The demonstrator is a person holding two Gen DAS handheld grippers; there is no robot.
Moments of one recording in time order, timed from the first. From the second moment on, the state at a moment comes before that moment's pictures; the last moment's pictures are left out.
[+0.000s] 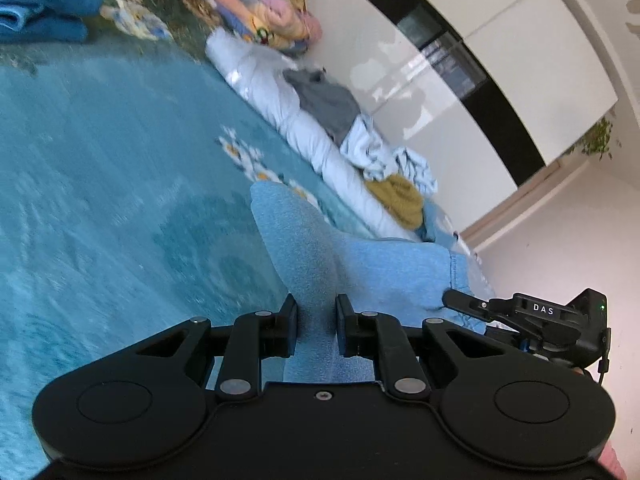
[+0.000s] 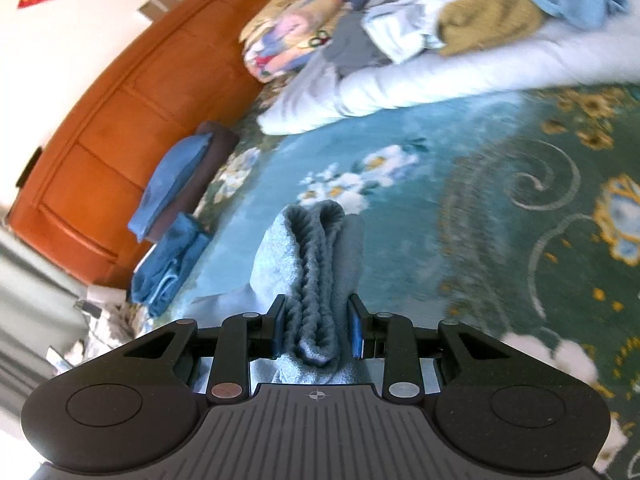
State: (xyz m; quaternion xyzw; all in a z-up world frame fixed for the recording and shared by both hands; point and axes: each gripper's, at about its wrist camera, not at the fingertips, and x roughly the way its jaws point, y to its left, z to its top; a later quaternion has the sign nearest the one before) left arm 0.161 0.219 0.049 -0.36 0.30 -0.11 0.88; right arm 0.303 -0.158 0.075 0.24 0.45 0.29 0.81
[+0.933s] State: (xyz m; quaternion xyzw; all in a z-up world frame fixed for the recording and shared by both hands) left arm 0.118 0.402 0.069 -0.40 0.21 -0.05 0.89; right arm 0.340 0.090 0.126 0.14 0.45 0.40 0.79
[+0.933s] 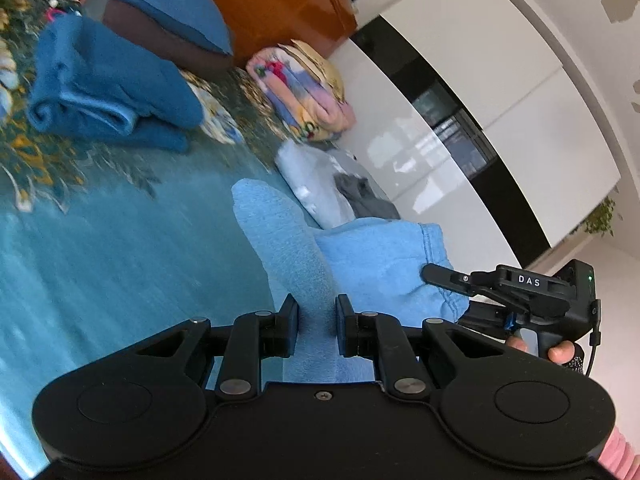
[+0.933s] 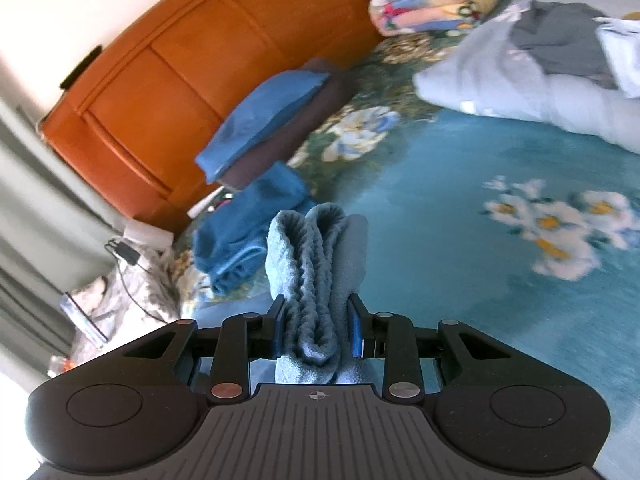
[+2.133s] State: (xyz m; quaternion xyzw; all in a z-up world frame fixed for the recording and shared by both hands) left arm 0.171 0.625 0.114 -0.39 0.16 0.04 0.90; right arm 0.453 0.359 0.154 0.10 0.44 0.51 0.73
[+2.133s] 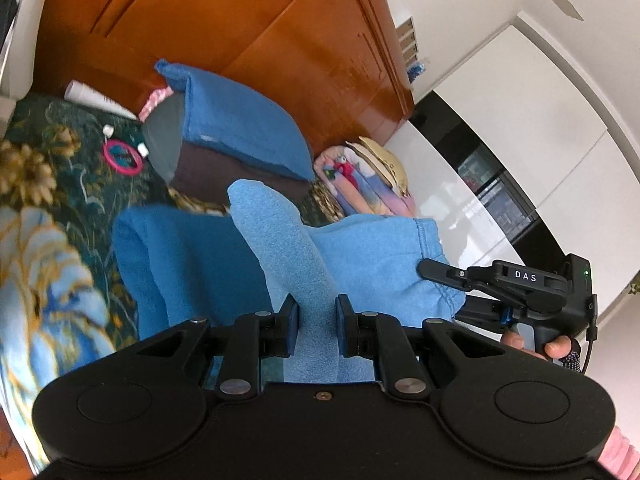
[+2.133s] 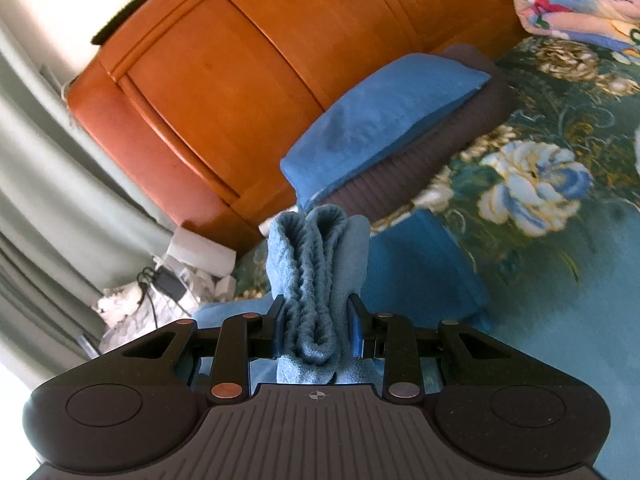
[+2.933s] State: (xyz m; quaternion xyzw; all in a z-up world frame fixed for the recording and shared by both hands) left arm 0.228 0.725 0.046 -0.43 0.17 0.09 0.88; right arm 0.532 0.454 0.075 0.09 0.49 0.47 0.73
